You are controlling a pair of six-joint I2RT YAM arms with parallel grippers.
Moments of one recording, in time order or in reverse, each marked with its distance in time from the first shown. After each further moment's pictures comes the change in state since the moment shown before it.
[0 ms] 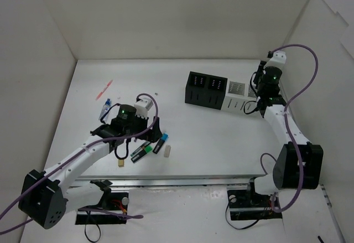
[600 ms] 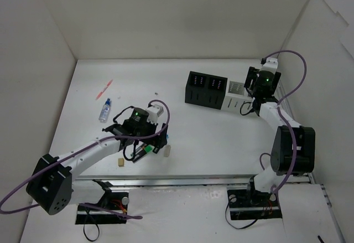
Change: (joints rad) left arm -0.111 0.137 0.007 0.000 -0.055 0.016; right arm -0.036 0.210 -0.030 0.117 0.015 -0.031
